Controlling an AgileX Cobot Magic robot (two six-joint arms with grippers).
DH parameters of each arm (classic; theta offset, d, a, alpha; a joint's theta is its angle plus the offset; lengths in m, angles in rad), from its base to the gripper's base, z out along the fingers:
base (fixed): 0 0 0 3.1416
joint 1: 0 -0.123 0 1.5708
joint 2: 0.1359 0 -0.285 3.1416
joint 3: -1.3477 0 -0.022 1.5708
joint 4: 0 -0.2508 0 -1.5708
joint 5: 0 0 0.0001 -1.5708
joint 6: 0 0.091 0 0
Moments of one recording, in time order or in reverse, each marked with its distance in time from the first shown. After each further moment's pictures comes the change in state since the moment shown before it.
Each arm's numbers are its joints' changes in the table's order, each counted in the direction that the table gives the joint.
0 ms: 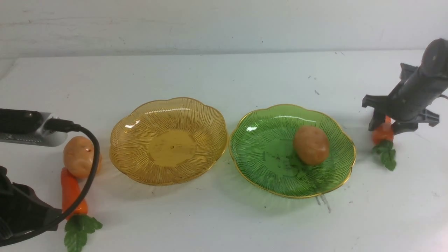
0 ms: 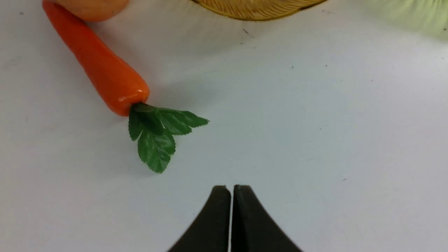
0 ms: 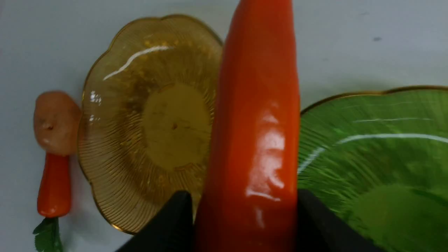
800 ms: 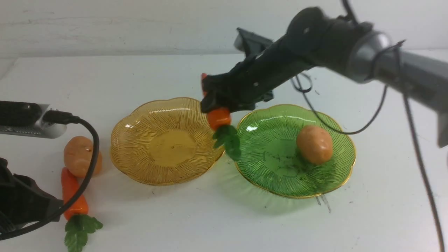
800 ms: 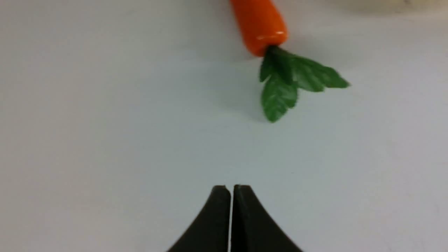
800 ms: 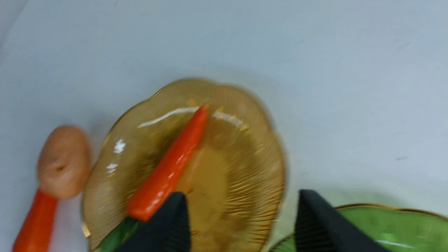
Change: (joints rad) right arm -0.157 0.137 0.517 0.296 -0.125 0.157; left arm -0.058 0.004 0.000 -0.290 -0.144 -0.330
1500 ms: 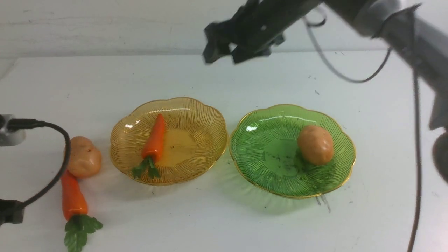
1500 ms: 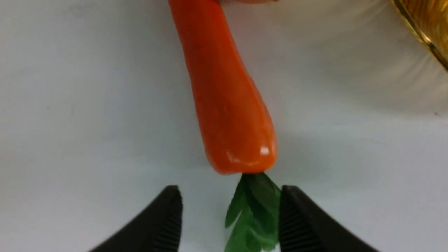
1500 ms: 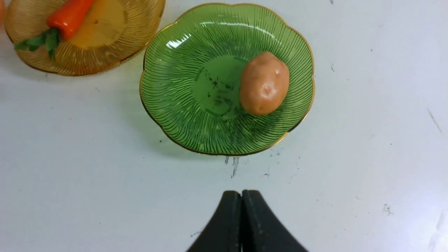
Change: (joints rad) right arm 0.032 -1.221 -1.186 0.318 -0.008 0.027; left arm -0.127 0.534 0.001 0.202 0.450 0.141
